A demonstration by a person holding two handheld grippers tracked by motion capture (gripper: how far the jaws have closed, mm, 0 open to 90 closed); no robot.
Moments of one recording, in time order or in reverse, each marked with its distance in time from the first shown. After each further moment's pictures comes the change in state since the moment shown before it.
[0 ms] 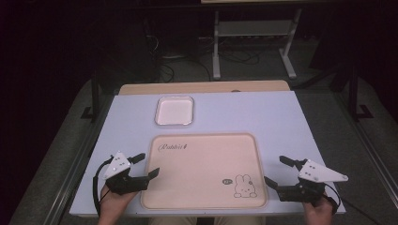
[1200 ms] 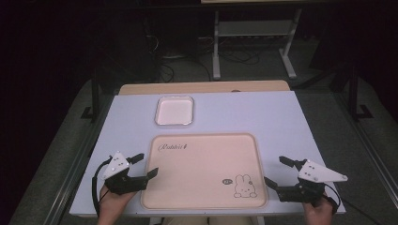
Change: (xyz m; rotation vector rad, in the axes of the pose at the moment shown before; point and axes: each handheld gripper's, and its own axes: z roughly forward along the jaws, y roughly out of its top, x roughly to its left) left arm 0.004 -0.004 -0.001 -0.005 0.011 -0.013; right arm 0.000 0.000 0.000 0.007 0.002 -0.005
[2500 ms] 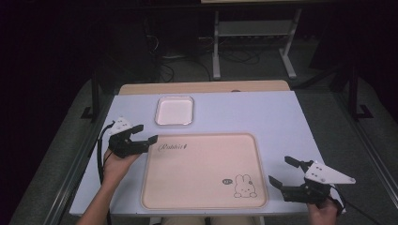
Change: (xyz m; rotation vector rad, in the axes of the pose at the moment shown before) left arm 0.062 0.064 0.047 0.068 0.055 -0.062; right arm -0.004 -0.005 -0.010 -0.029 -0.033 0.034
